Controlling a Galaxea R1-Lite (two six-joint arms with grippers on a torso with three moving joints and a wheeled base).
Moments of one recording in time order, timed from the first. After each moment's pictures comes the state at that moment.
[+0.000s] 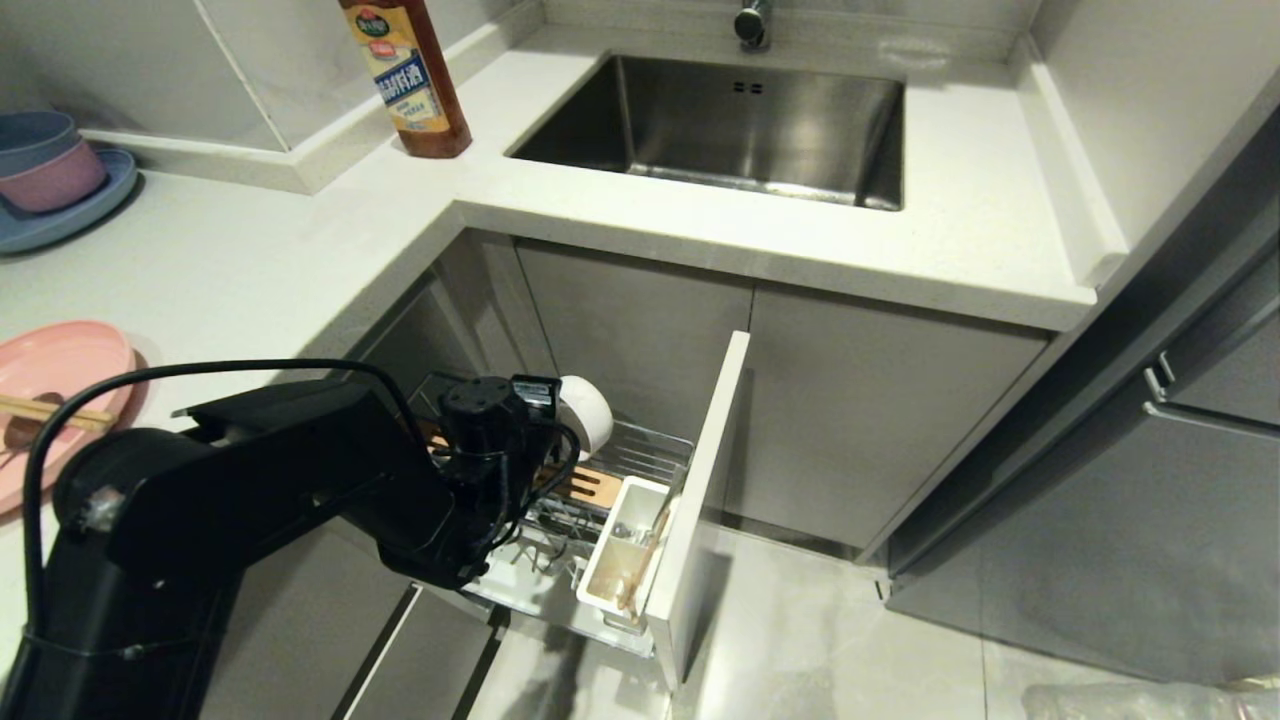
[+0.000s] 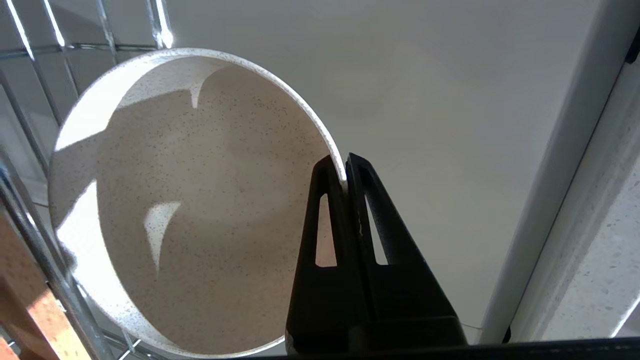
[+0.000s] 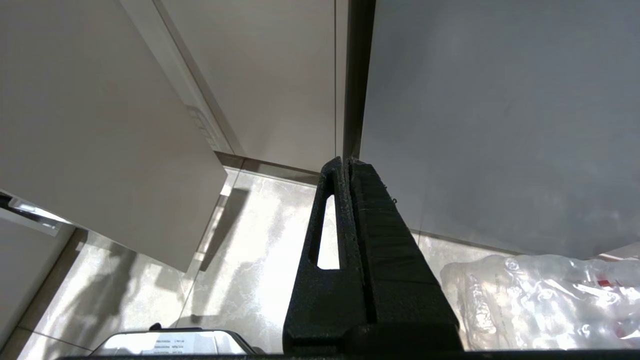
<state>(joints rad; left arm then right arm) -0.35 2.32 -1.03 -1.32 0.26 -1.44 0.00 0.00 0.00 0.00 -0.02 0.04</state>
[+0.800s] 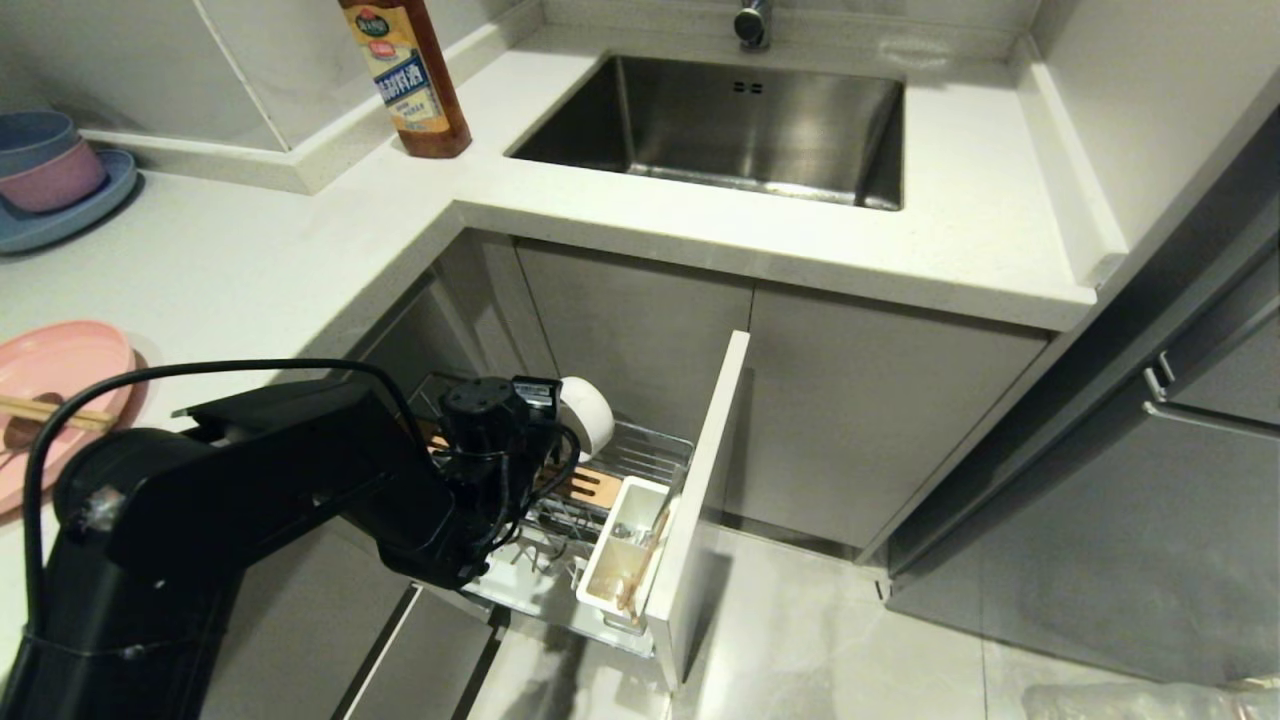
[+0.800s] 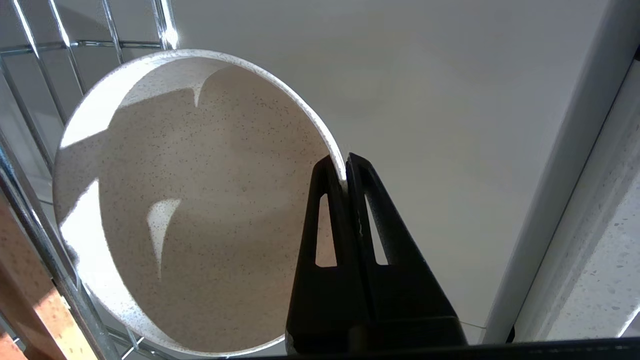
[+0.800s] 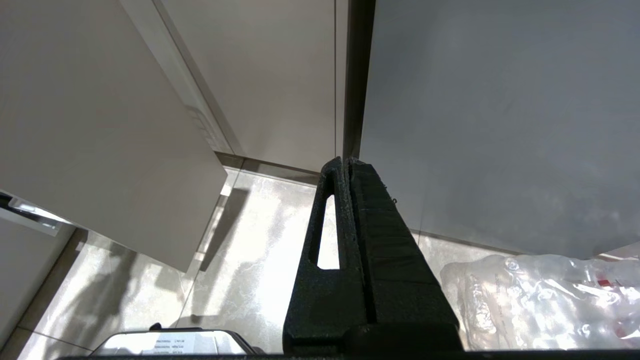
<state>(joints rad) -0.35 2.32 -1.03 -1.31 0.26 -1.44 0.00 0.00 0.00 0.00 -0.02 0.04</state>
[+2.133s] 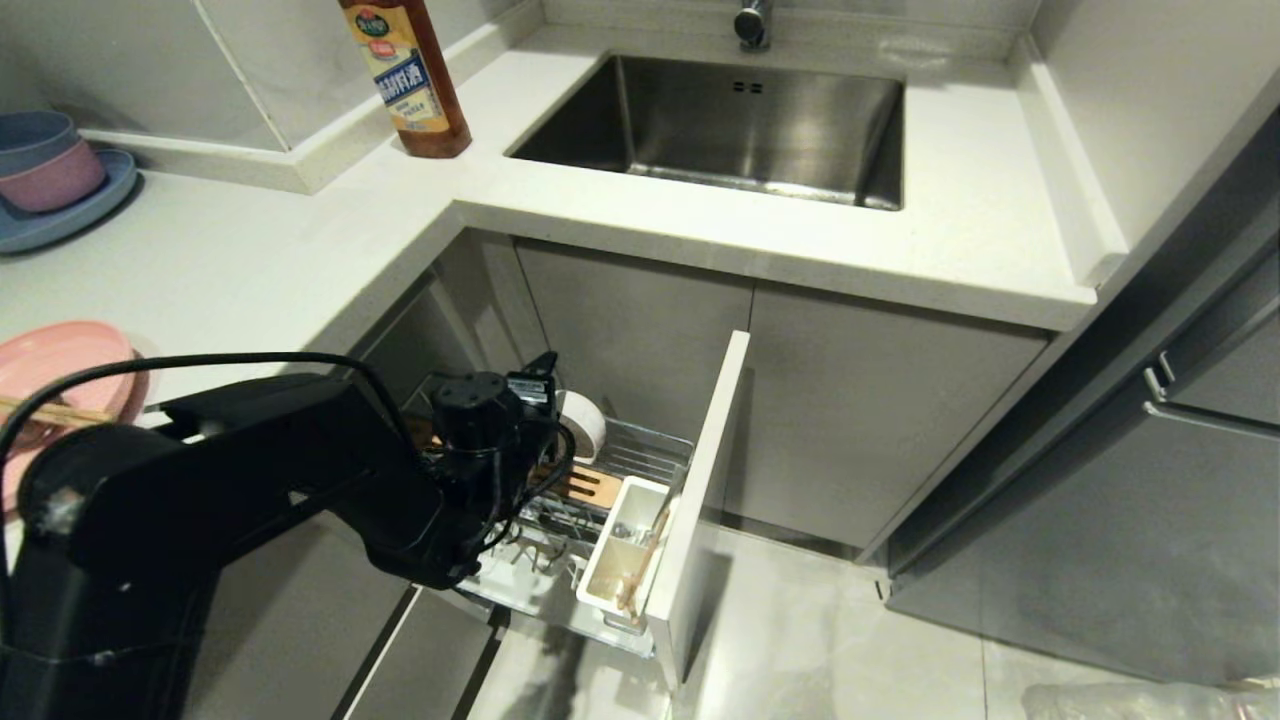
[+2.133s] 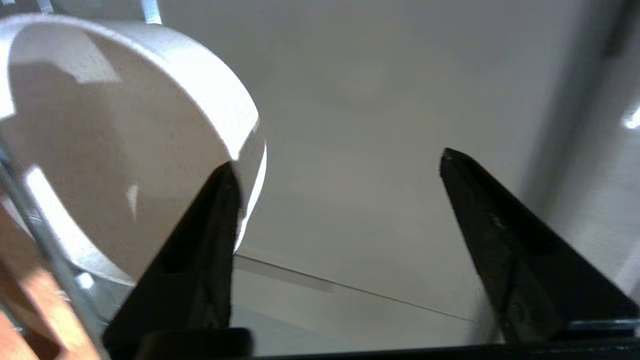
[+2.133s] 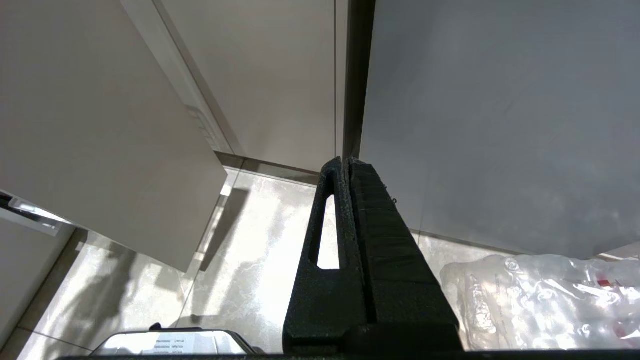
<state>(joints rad) -0.35 2.26 -0.99 -1.30 0.25 -1.43 0.00 0.00 0.00 0.00 -0.02 0.04</state>
